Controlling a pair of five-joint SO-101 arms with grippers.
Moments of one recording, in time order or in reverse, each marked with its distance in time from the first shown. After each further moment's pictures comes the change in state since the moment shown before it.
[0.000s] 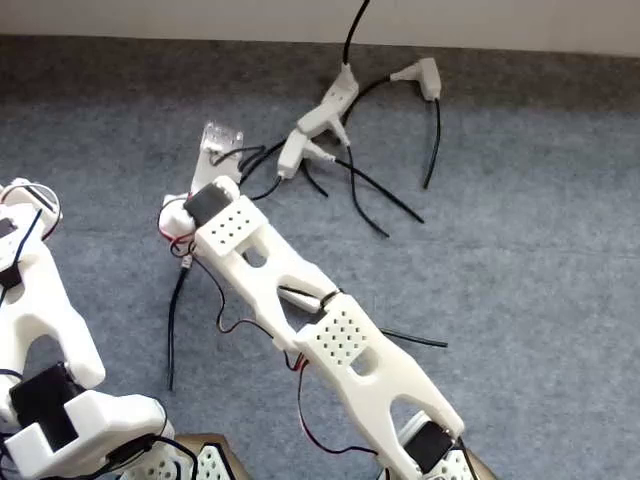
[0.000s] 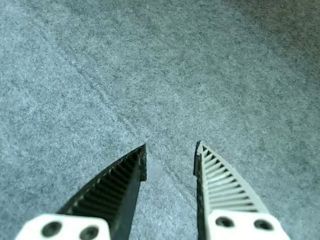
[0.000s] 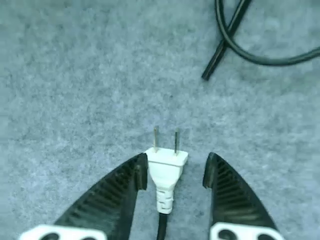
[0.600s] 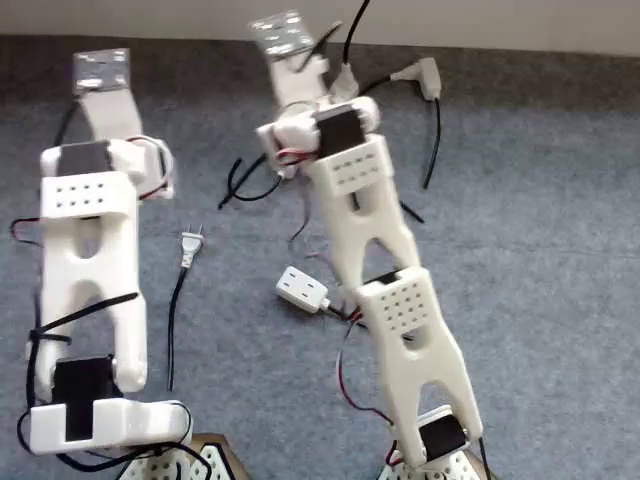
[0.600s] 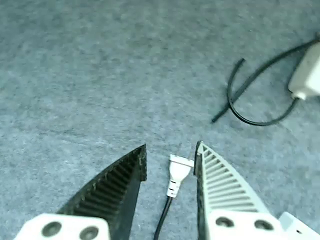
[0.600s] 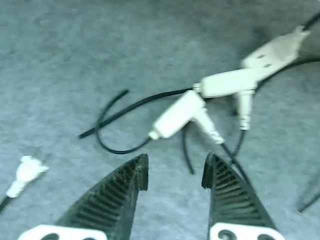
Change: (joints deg) left arm 29.0 0.0 -21.4 37.2 -15.6; right arm 22.7 -7.0 -24.2 22.0 54.8
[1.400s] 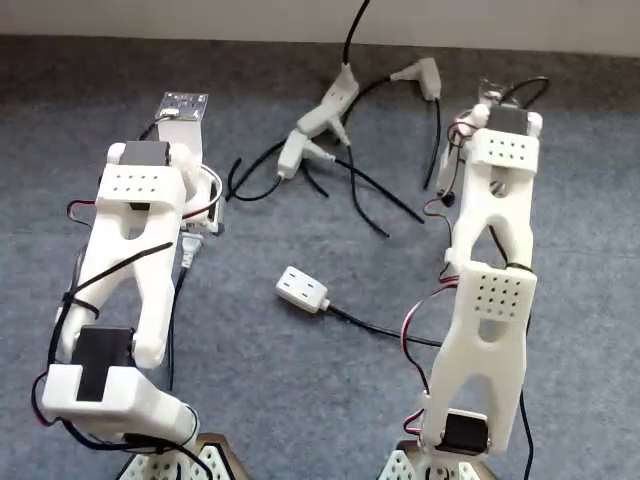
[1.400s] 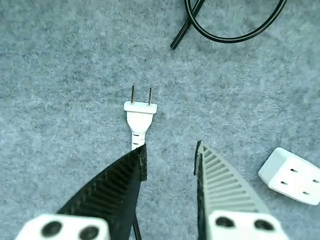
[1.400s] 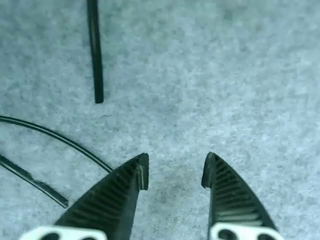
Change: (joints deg) left arm 6.3 8.4 1.3 8.4 -0.4; right arm 32.3 0.0 29.5 -0.4 -6.2
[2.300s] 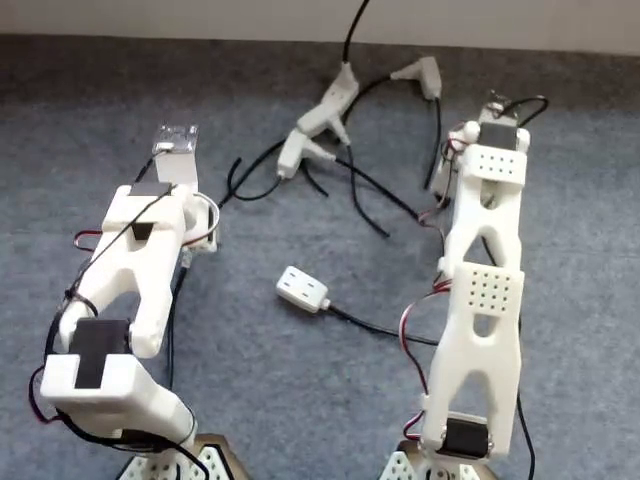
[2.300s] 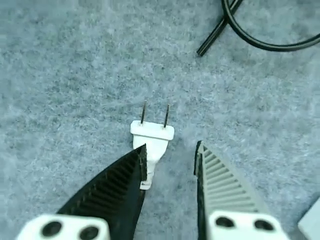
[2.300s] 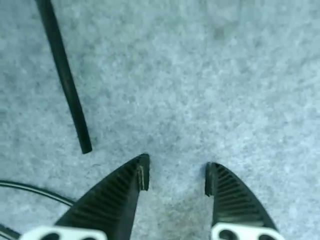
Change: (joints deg) left arm -2.4 3.6 16.7 -24.3 1.8; right arm -0.1 17.7 -13.0 -6.6 -8.1
